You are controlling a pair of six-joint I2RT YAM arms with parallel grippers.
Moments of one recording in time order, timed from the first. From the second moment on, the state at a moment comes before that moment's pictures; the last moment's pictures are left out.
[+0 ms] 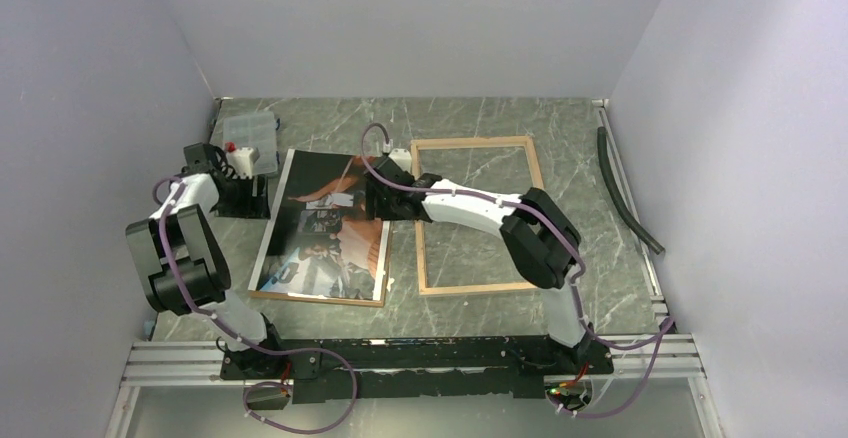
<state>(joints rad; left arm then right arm) 0.38 1.63 1.04 -0.53 0.30 0.38 0.90 2.01 1.51 -0.36 0.22 0.76</state>
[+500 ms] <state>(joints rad) 0.29 1.65 1.04 -0.48 0.26 0.35 0.86 2.11 1.51 -0.35 0.17 0.82</state>
